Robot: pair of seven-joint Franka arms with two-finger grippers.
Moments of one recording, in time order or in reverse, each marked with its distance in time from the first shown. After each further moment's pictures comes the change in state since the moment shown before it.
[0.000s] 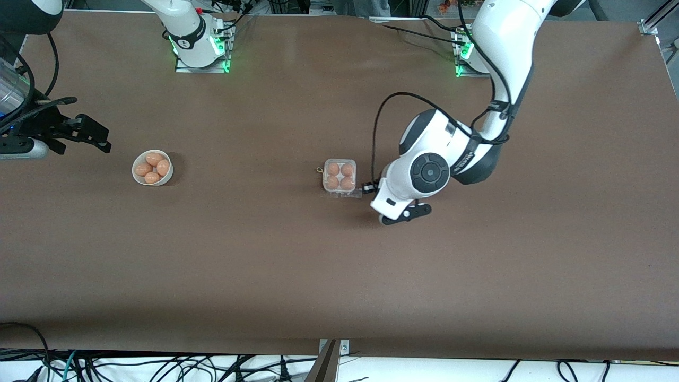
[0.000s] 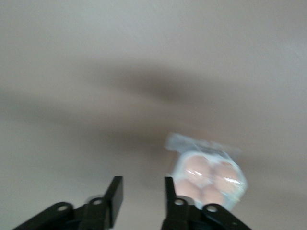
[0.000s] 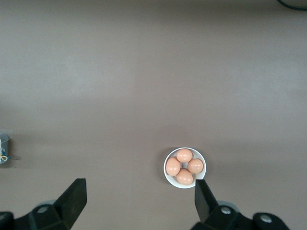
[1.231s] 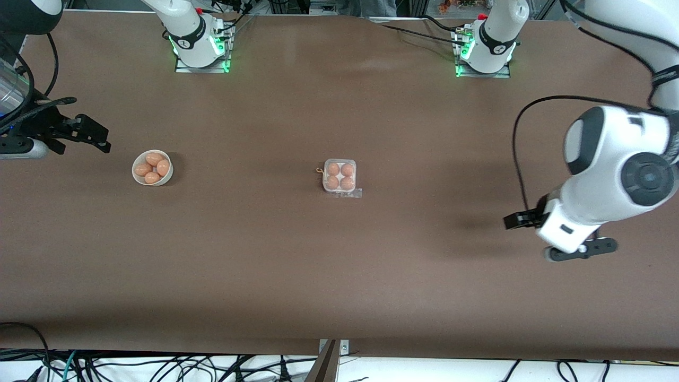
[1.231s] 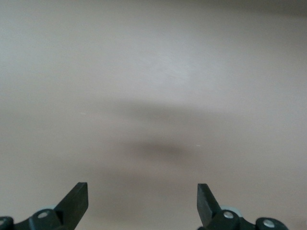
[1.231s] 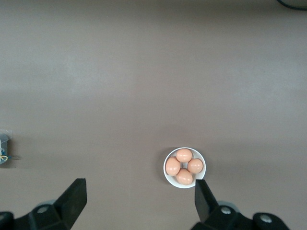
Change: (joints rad) left arm 0.368 -0.181 0.062 0.026 0.236 -0.105 0.441; right arm -0.001 0.000 0.000 0.000 0.000 0.000 0.000
